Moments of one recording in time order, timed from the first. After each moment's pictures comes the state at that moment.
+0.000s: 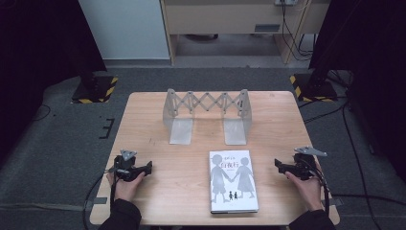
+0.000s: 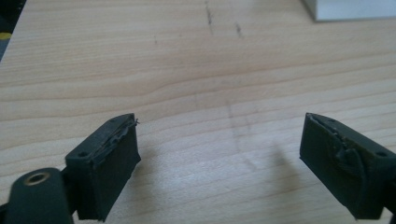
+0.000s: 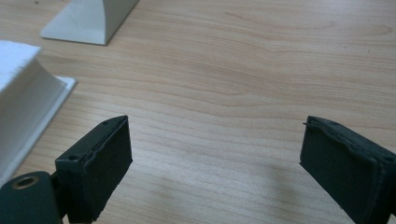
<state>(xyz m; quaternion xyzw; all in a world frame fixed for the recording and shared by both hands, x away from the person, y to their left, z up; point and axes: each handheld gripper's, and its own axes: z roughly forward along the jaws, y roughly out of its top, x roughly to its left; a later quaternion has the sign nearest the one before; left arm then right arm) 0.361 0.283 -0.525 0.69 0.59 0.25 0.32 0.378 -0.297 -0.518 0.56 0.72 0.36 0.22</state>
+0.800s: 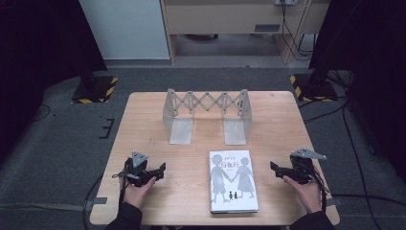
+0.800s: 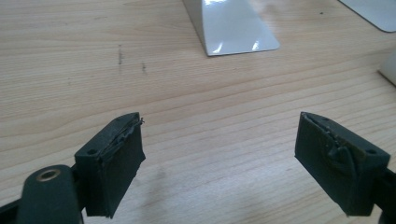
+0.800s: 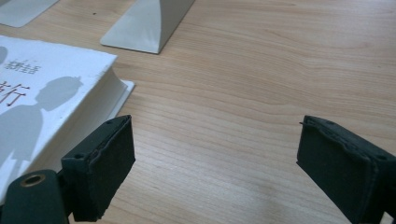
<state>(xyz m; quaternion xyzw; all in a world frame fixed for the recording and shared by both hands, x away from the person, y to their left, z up) 0.342 0.238 -0.509 0.71 0.54 0.24 0.38 0.359 -0.279 -0.499 0.52 0.73 0.39 0.21</state>
